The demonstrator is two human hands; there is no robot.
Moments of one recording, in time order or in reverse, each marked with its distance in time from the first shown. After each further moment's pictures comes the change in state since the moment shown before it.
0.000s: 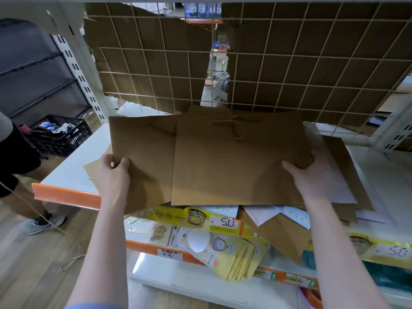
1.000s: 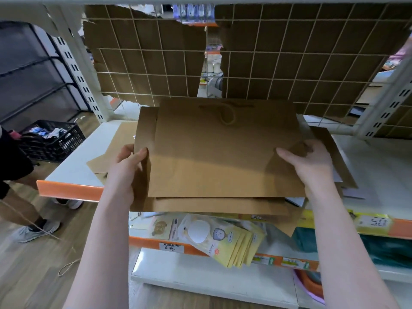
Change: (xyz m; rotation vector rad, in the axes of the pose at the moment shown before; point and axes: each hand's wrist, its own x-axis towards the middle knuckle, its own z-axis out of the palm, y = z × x) left_hand -0.038 0.027 -0.022 -0.406 -0.437 -0.126; right_hand -0.042 -0.022 -0.035 0.240 -0.073 0.021
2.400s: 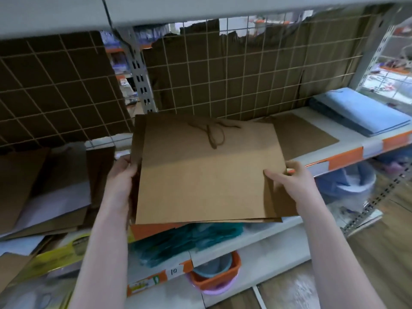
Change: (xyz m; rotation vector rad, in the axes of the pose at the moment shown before) left_hand -0.237 -0.076 0.472 0.136 -0.444 0.075; right_hand 0.089 0.233 -0.465 0.159 0.237 0.367
